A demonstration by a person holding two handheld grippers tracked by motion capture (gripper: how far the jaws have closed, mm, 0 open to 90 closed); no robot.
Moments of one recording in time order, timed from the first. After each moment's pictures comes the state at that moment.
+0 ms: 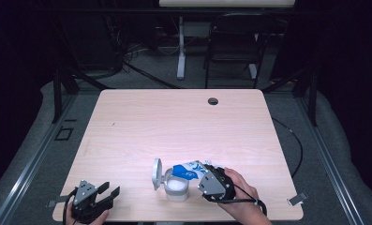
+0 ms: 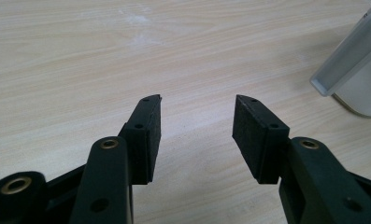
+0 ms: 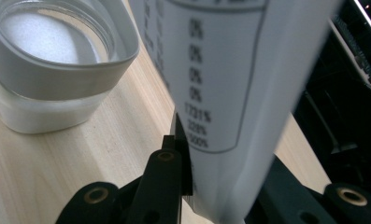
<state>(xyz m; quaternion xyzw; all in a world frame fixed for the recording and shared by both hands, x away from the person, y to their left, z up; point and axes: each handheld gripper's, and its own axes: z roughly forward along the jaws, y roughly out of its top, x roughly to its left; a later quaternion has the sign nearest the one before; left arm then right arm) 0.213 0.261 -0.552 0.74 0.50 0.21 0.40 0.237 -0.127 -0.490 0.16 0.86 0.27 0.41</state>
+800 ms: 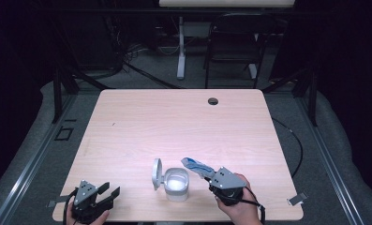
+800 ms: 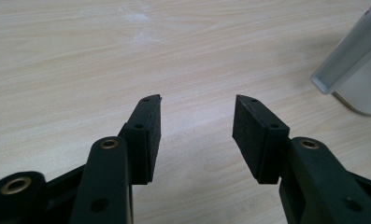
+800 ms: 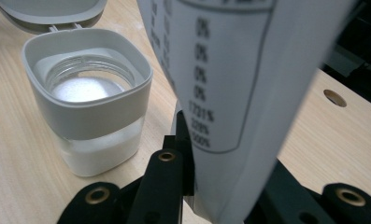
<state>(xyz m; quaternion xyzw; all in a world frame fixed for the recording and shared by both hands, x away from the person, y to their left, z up) 0.212 0.261 -0.552 0.74 0.50 0.21 0.40 0.237 -0.147 -0.502 0.27 0.82 0.41 0.29</state>
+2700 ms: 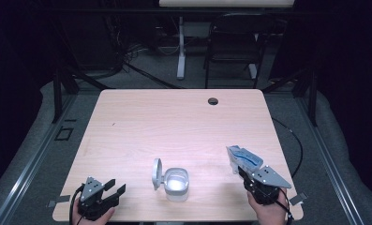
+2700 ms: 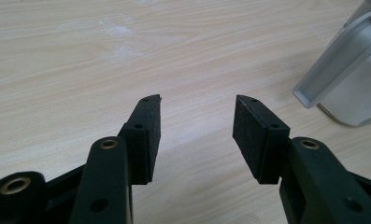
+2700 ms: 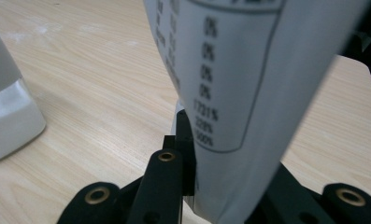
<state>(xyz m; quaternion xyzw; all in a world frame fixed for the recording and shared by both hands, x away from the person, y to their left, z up) 0.221 0.247 -0.549 0.75 0.48 0.20 0.41 0.236 -0.239 -0.519 0.42 0.74 0.42 0.32</state>
